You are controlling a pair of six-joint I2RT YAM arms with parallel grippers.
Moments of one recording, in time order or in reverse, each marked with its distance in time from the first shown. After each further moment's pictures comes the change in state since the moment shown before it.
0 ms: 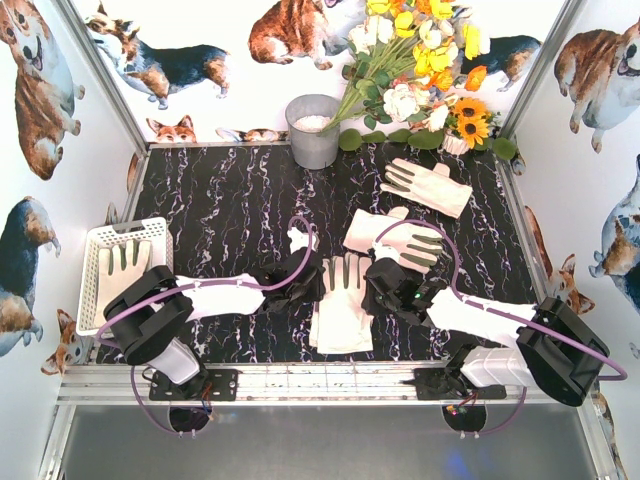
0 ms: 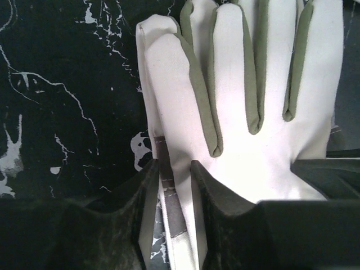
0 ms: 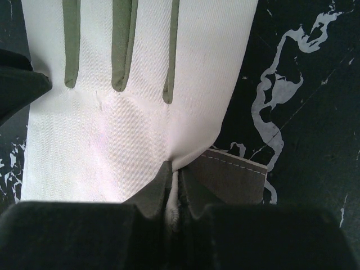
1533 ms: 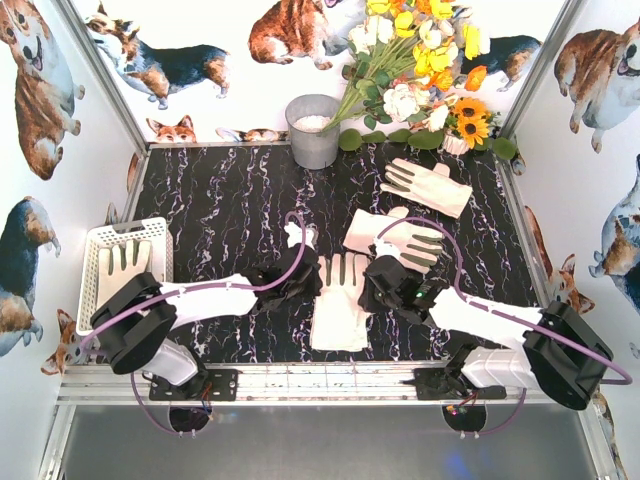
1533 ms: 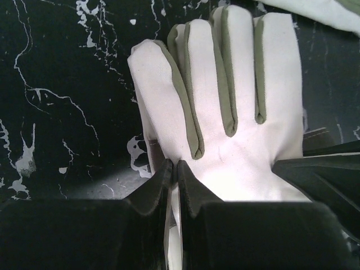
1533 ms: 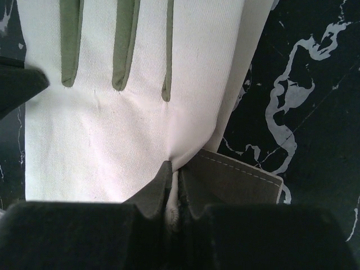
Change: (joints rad) left arm 0.005 -0.093 0.002 -0.012 0.000 0.028; right arm 0.000 -0.042 0.021 -0.015 -0.011 0.039
